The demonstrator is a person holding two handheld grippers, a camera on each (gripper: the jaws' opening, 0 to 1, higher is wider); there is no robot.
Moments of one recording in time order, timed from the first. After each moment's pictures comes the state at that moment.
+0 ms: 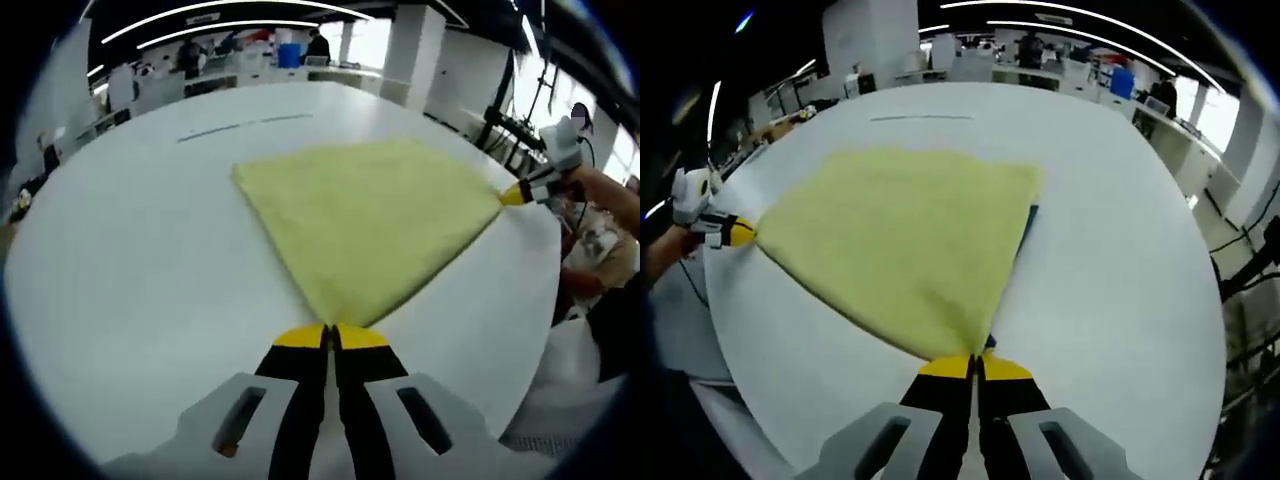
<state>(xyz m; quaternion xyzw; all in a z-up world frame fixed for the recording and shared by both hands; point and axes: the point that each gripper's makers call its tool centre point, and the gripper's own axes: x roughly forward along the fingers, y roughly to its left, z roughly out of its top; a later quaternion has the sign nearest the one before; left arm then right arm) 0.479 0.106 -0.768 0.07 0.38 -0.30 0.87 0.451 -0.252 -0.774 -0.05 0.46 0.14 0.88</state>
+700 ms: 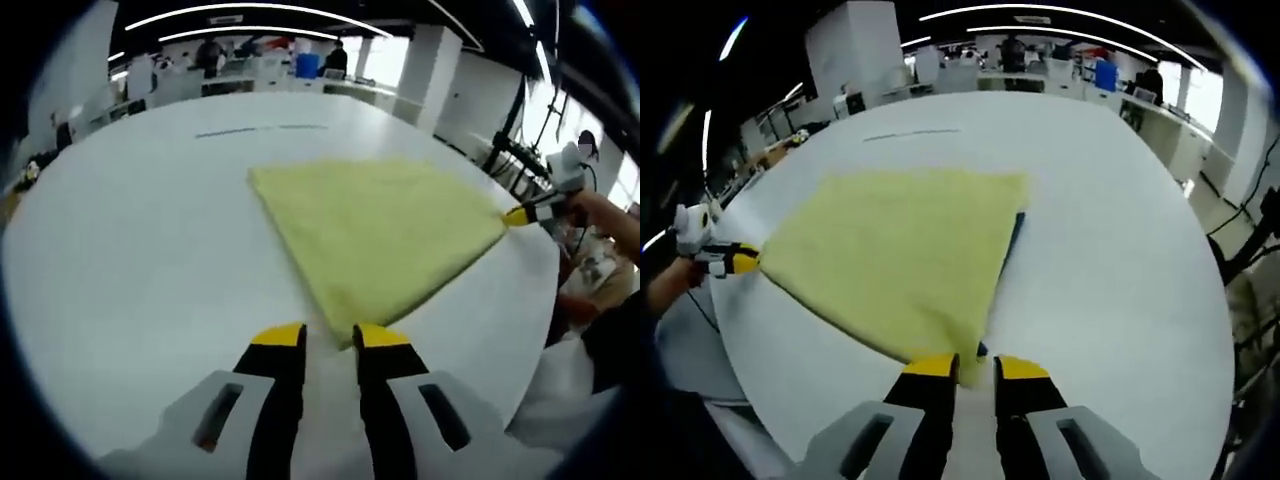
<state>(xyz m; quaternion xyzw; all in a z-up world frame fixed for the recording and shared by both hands) 0.482 0.111 -0.760 0.02 0.36 -0.29 0.89 0.456 -0.251 -0.759 0.00 0.43 0.13 0.89</state>
